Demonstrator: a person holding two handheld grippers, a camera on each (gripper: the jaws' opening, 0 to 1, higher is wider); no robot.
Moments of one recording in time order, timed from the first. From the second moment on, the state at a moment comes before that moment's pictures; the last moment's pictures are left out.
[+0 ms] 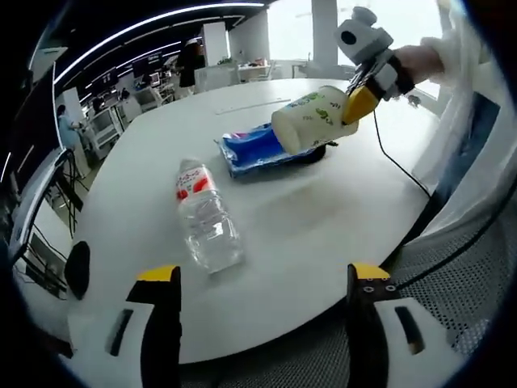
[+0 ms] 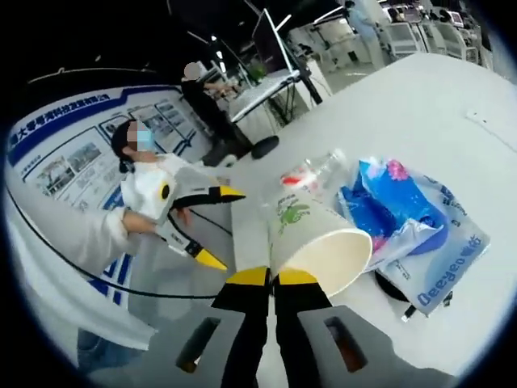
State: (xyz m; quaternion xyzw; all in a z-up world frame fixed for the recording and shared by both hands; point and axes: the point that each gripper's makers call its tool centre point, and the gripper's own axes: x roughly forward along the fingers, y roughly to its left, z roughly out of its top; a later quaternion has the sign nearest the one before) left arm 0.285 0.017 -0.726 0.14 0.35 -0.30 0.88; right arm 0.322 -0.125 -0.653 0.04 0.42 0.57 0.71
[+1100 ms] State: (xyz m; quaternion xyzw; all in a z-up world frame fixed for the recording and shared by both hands) left arm 0.280 0.018 -0.733 0.17 0.36 -0.31 0.86; right arm 0.456 -0.212 -0.603 -0.14 0.40 0.54 0.73
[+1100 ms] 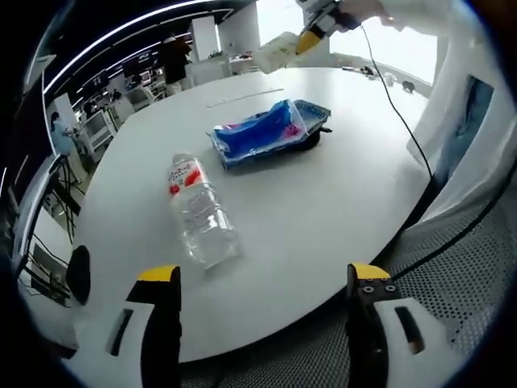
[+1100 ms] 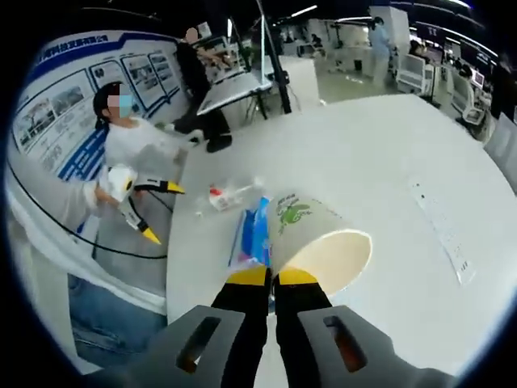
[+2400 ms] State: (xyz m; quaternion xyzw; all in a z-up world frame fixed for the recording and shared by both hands) left arm 0.279 0.021 -0.739 0.17 0.38 -0.30 0.86; right arm 0.560 -0.224 -0.621 -0.39 0.40 0.54 0.63
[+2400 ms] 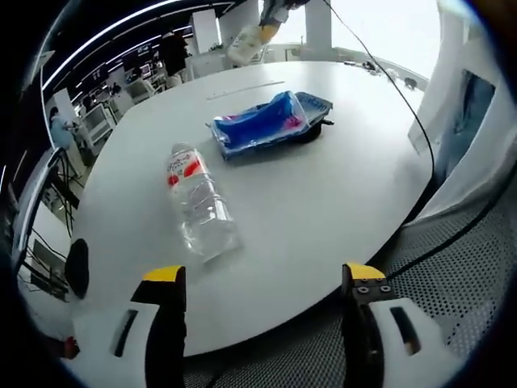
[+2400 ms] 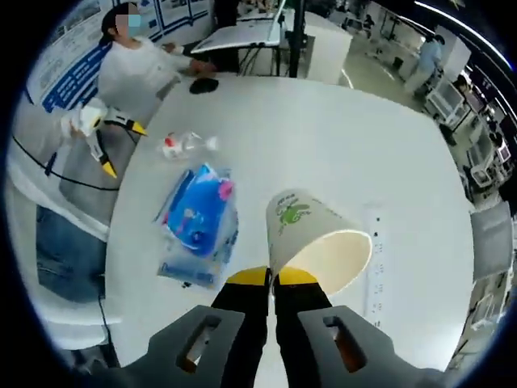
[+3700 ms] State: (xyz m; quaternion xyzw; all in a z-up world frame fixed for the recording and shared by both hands) left arm 0.276 0.024 -0.744 0.18 0.39 -0.30 0.85; right arm 0.587 -0.227 -0.710 -0.74 0.29 0.54 0.29
